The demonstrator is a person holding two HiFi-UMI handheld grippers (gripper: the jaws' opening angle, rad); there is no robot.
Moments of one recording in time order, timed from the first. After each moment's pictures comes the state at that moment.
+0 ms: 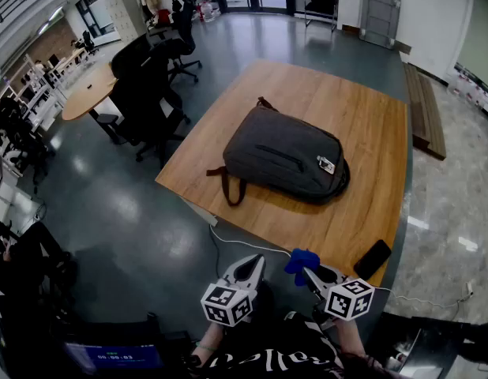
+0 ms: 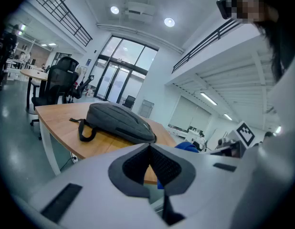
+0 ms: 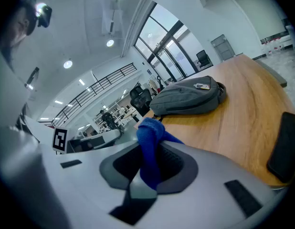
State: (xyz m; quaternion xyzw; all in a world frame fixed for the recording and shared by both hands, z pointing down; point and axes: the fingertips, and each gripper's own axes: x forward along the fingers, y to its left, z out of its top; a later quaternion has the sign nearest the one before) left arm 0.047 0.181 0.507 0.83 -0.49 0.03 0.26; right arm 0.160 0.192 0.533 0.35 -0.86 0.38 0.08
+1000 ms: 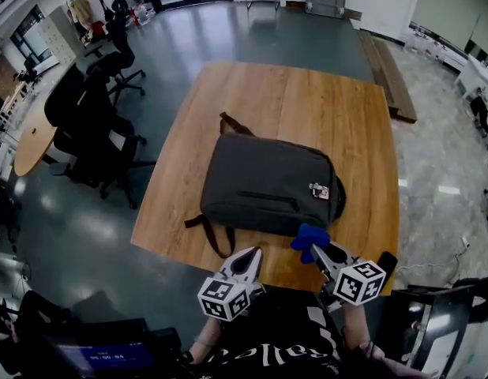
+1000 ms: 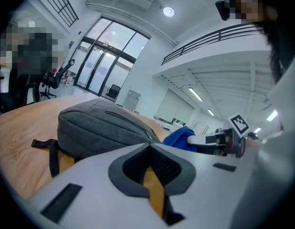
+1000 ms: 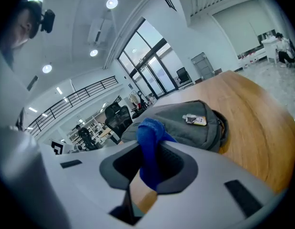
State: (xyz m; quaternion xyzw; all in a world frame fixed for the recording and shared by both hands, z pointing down) left arm 0.010 -0.033 0.517 0.88 -0.38 0.07 0.28; right arm 0.148 -0.027 0.509 0.48 -0.80 0.36 0.03
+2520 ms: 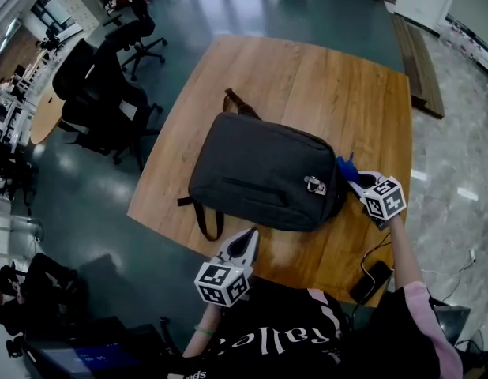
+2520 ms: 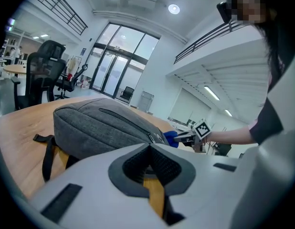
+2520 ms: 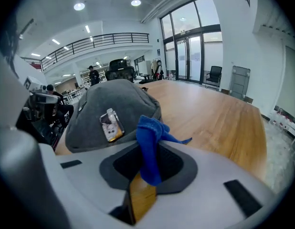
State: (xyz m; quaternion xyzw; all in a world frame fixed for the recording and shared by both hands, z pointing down) left arm 0.059 -0.067 0.534 0.83 -0.47 0.08 0.29; right arm 0.326 -0.211 0.624 0.37 -0.85 0.19 0.32
